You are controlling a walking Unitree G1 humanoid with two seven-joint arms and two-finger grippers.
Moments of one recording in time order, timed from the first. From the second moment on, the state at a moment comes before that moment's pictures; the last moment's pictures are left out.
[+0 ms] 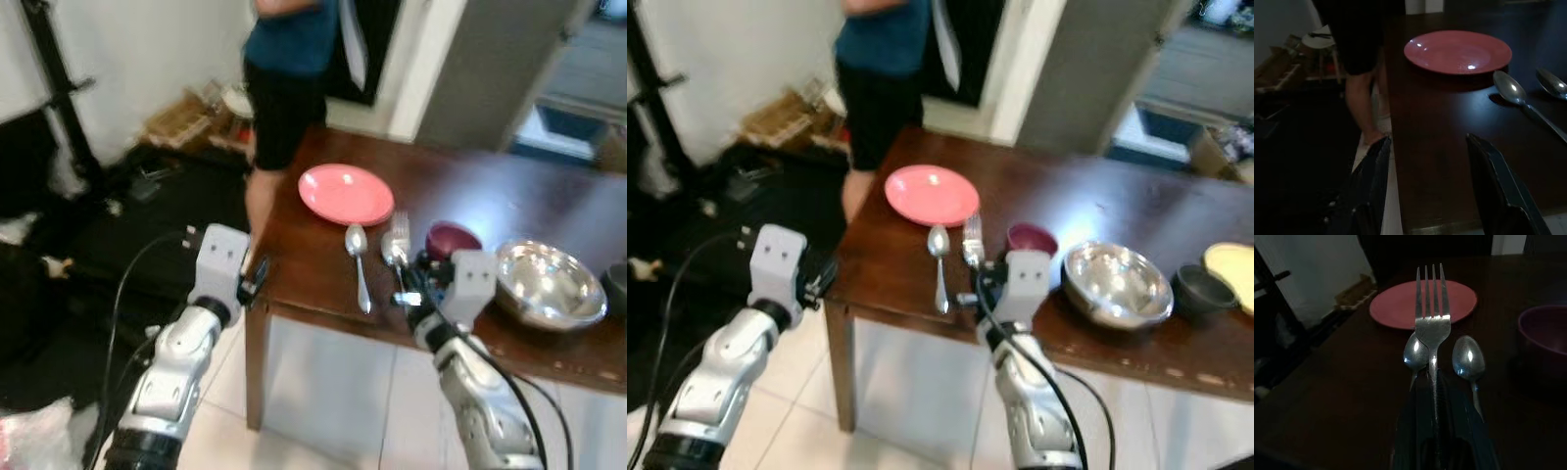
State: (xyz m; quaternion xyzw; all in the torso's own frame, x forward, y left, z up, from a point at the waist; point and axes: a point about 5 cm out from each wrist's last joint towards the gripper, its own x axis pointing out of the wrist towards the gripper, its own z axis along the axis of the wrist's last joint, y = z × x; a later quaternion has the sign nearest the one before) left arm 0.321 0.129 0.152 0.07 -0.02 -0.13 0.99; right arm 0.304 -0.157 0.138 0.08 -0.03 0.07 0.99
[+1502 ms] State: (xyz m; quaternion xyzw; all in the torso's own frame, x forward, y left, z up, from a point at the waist) left arm 0.295 0.139 0.206 0.09 -0.03 -0.31 0.94; right arm 0.357 -0.125 0.108 0.08 0.08 0.09 0.99
